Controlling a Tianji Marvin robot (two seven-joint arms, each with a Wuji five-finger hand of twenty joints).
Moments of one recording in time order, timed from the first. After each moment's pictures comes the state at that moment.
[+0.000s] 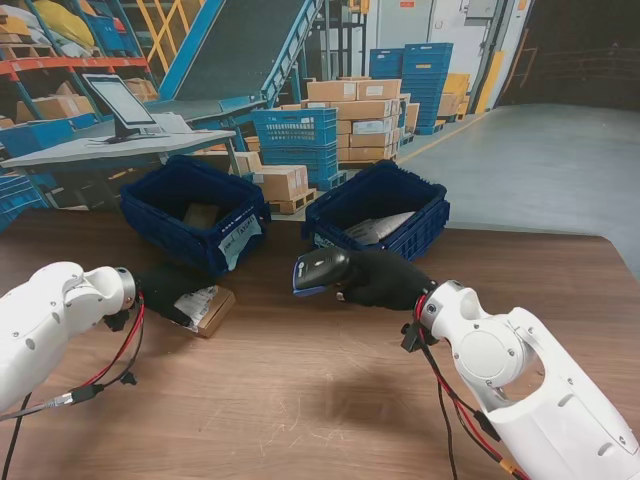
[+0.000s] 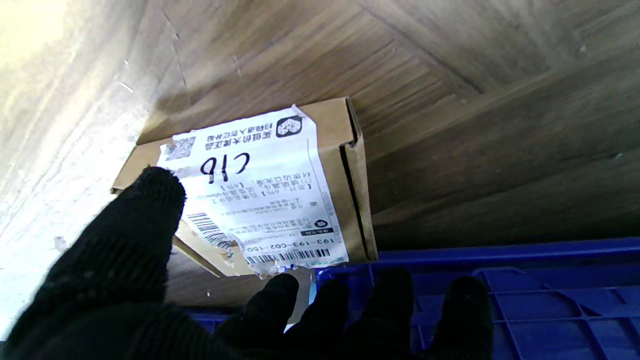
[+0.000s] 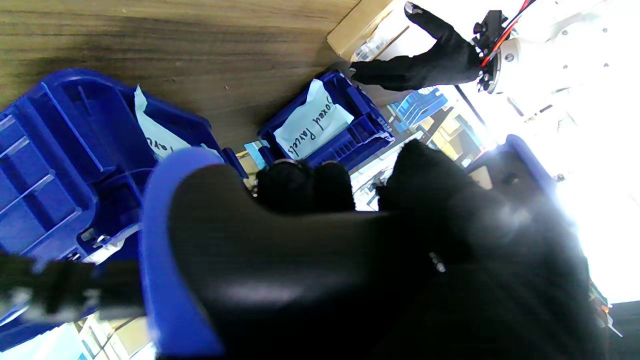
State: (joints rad) left arm 0.92 -0.95 -0.90 -0.87 0.94 -0.62 -0.24; right arm -1.44 -1.06 1.20 -1.79 -0.47 -0.08 0.28; left_hand 0.67 -0.29 0.36 0.01 0.18 0.30 -0.01 0.20 0.14 0.27 0.03 0.32 0.16 0.32 0.07 0.29 -0.05 0.40 0.26 0.46; right_hand 0.83 -0.46 0.73 -0.10 0.57 -0.11 0.97 0.85 0.80 0.10 0.92 0.85 0.92 0.07 1.10 0.92 0.53 0.17 1.23 0.96
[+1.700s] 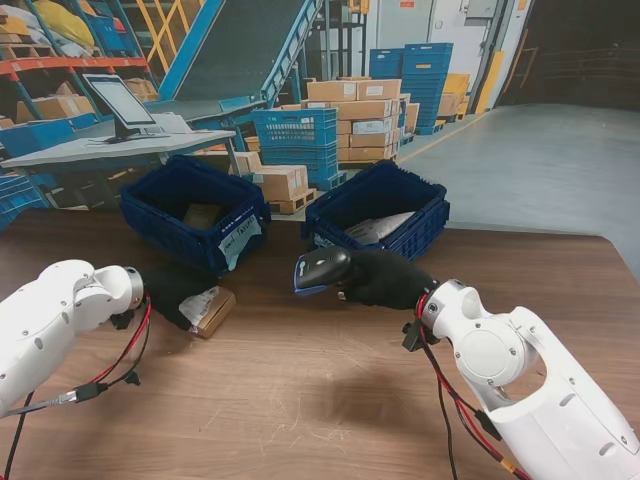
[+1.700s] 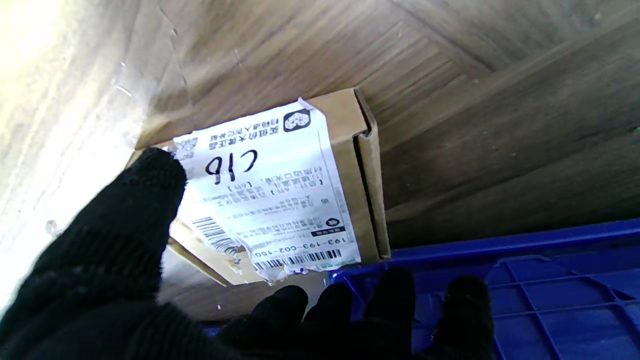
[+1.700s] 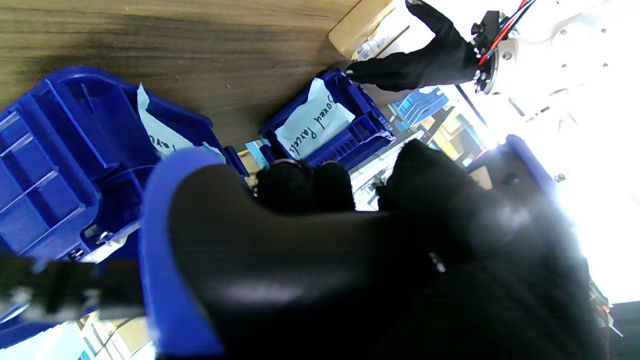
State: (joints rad) left arm 0.89 -0.95 -0.84 -0.89 0.98 -0.61 -0.22; right arm -1.44 -1.06 1.20 -1.80 -0.47 -0.08 0.28; left_hand 0.67 -0.41 0.44 0.00 0.15 0.39 -0.04 0.04 0.12 0.30 0.01 0.30 0.16 0.34 0.07 0.29 -0.04 0.40 0.27 0.45; right_hand 0.83 -0.46 0.73 -0.10 0.57 -0.11 0.97 0.85 0.80 0.10 0.92 0.85 0.92 0.07 1.10 0.92 0.53 0.17 1.23 0.96
